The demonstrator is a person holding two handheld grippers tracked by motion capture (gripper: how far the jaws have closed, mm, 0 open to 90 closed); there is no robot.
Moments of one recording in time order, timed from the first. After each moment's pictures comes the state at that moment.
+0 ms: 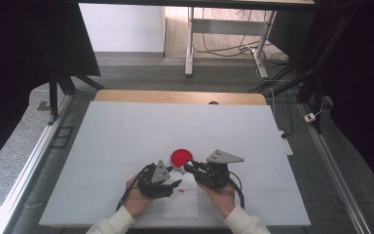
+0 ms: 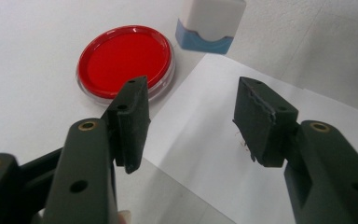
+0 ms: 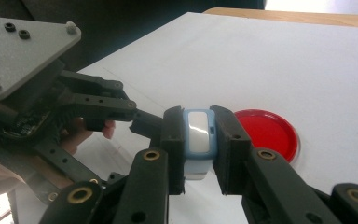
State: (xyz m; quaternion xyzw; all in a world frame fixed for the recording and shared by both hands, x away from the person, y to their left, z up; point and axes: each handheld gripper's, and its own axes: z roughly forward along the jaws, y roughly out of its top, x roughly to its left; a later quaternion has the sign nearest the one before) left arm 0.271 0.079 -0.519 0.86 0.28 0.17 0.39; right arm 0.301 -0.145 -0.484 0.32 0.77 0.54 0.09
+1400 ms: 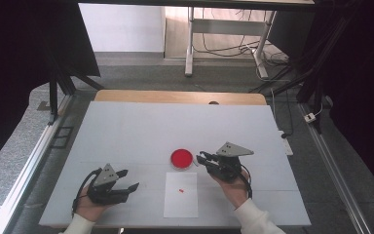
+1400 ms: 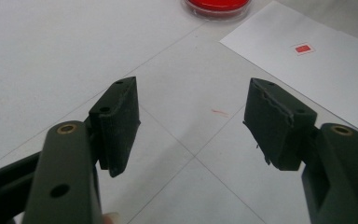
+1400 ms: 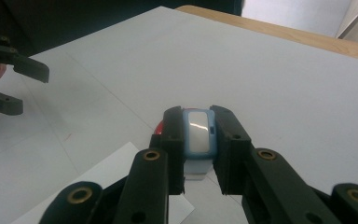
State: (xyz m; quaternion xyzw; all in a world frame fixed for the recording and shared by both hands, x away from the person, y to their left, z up) left arm 0.234 0.200 -0.517 0.82 0.38 0.16 0.40; right arm 0.322 -0.173 -0.471 0.30 0.80 0.50 0.15
